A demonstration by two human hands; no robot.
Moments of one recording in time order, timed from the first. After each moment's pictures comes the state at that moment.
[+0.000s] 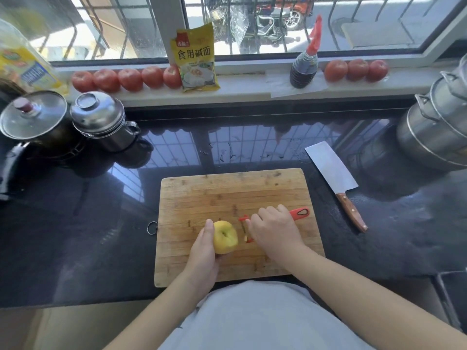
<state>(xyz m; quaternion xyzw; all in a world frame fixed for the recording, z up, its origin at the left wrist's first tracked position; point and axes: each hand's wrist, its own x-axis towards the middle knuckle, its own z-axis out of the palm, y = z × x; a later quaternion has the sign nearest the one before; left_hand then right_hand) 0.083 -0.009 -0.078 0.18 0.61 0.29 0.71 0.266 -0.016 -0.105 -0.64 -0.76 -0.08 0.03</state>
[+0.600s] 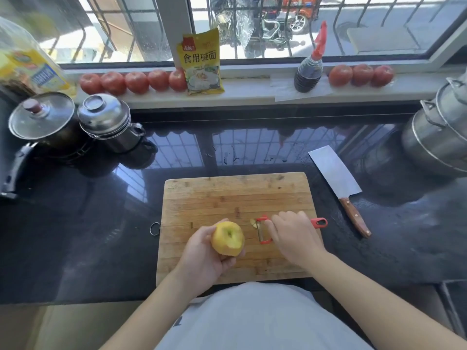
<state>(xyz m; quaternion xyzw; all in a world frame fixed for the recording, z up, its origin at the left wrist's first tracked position) 0.066 0.002 -0.061 0.09 0.51 0.23 0.83 0.298 -0.025 -0.092 -0.69 -0.72 0.04 0.01</state>
